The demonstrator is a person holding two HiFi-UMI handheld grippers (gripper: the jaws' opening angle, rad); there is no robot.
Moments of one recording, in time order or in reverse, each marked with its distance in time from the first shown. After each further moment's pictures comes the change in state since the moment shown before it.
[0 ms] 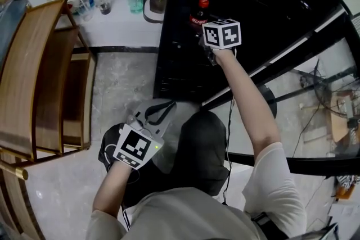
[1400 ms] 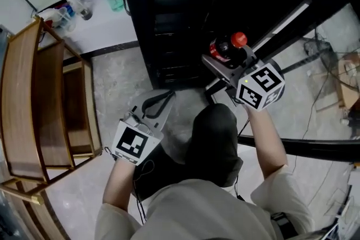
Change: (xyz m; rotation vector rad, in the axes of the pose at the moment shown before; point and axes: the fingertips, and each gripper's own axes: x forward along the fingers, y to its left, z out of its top) left arm 0.031 0.003 0.013 -0.002 -0.003 -0.102; right arm -0.187 0.060 -0.040 0.027 -0.241 0.002
